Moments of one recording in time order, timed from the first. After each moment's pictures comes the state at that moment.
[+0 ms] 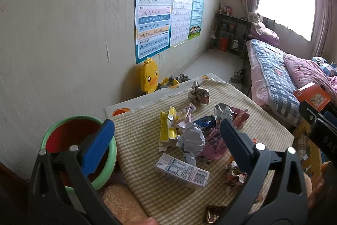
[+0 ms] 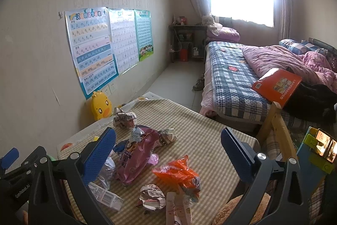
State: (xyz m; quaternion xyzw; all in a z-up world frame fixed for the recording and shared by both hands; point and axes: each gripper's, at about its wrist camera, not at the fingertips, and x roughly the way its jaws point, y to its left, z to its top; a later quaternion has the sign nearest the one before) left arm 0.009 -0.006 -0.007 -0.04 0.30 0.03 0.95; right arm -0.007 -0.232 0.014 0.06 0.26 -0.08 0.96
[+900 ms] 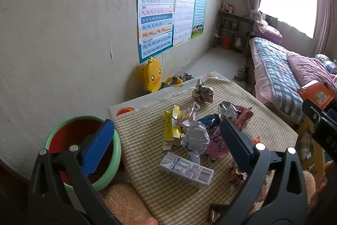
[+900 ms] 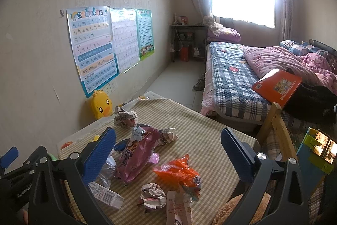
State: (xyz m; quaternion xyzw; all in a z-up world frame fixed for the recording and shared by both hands) left arm 0.006 -0.007 -0.007 -0.03 0.31 0.04 0.95; right arm -0.007 -0.227 0.015 0.06 0.27 -0.08 0.96
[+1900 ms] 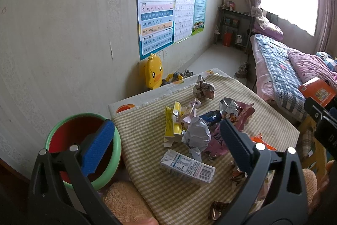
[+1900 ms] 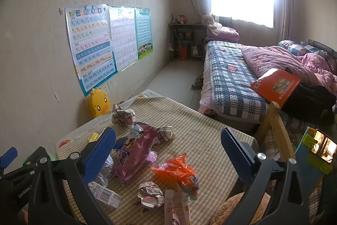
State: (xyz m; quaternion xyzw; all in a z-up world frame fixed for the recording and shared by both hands) left arm 0.006 -0.011 -0.011 -0.02 0.32 0.04 0.95; right arm -0.007 -0.229 0.017 0.05 0.27 -0.08 0.96
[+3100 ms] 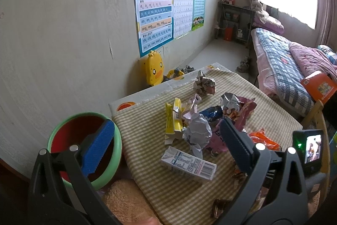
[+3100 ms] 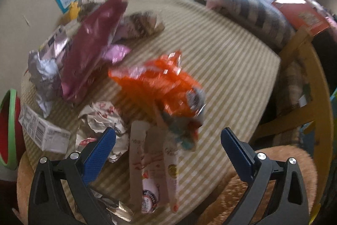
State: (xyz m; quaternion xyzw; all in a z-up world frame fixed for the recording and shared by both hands) left arm 0.011 -0.015 -0.015 -0.01 0.33 0.04 0.94; right arm 0.041 -0.259 -0.159 0.05 0.55 -0.06 0.83
